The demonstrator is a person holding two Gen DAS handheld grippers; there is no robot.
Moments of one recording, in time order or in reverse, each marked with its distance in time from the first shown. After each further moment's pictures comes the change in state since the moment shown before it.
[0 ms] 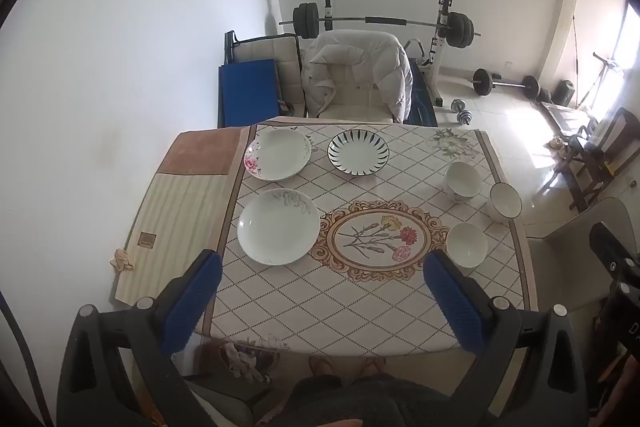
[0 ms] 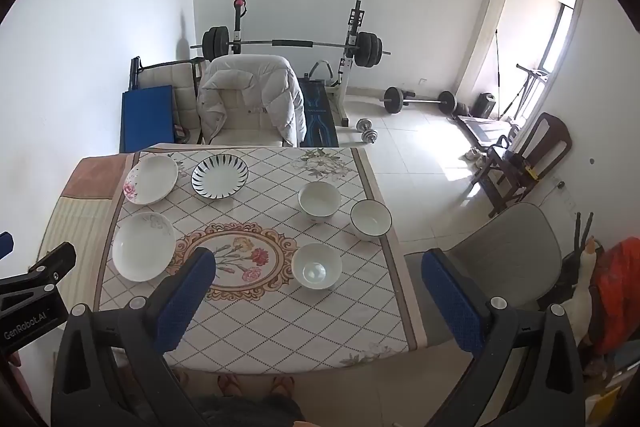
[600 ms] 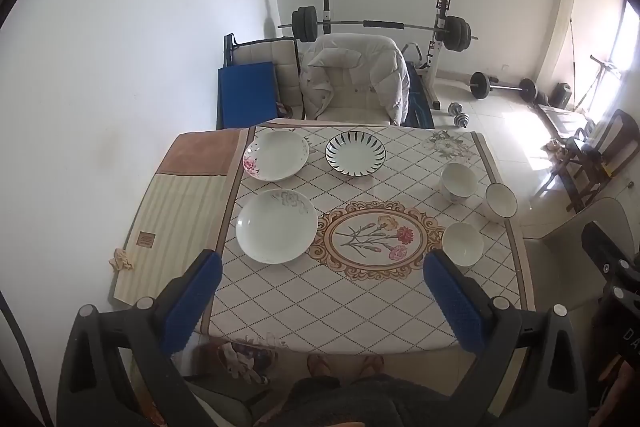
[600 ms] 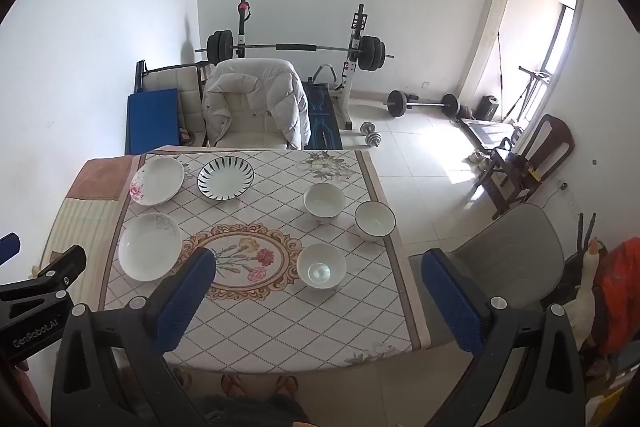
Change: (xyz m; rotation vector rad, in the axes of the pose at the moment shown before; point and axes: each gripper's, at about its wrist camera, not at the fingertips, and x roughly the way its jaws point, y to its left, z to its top) left arm -0.011 -0.005 -0.001 -0.006 -0.023 -0.012; right arm -0.016 0.006 0.002 -0.009 -0.014 0.016
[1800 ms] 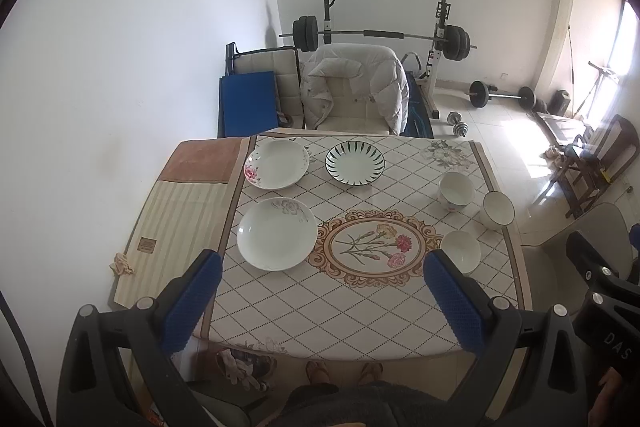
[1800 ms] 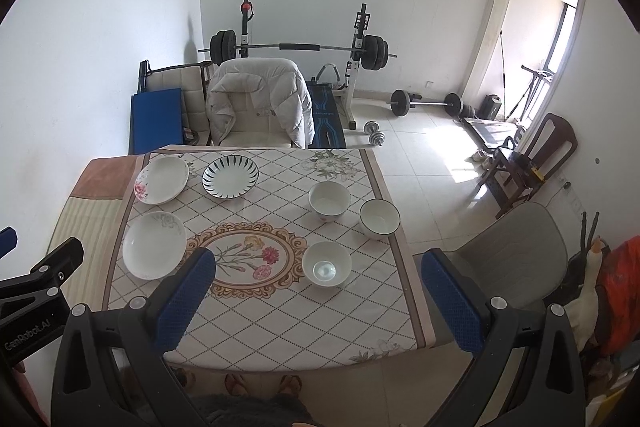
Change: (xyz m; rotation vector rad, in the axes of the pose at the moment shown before) left arm -0.013 -0.001 0.000 -0.011 -0.035 -0.004; right arm 0.000 0.001 -0.005 0.002 0.002 0.012
